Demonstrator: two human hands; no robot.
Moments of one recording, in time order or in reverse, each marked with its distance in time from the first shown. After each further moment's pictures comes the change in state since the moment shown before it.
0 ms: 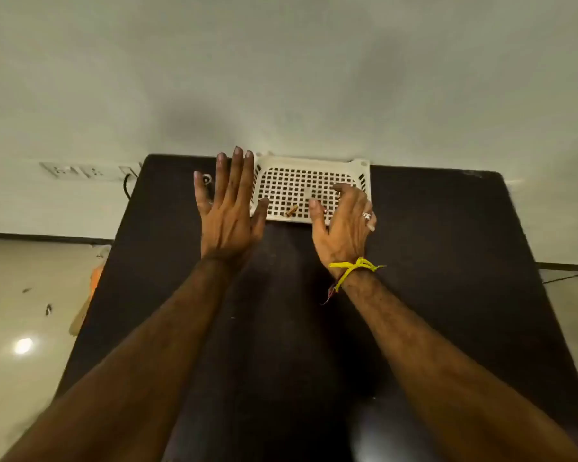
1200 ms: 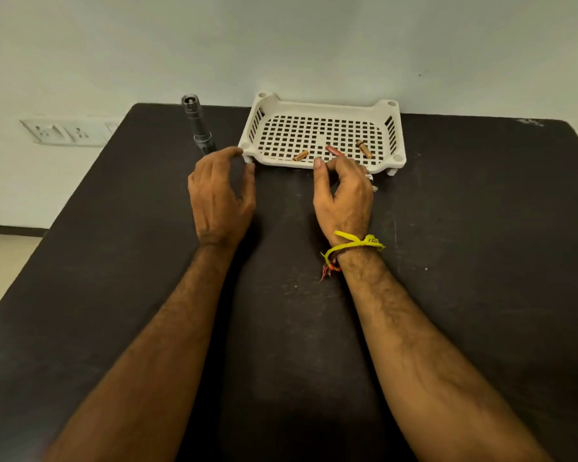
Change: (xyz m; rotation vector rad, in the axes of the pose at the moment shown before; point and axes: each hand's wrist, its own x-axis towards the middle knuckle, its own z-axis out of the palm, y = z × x) left_hand -0.080 -0.001 0.075 -0.308 0.306 -0.243; right_hand -0.039 0.058 0.090 0.354 0.262 -0.150
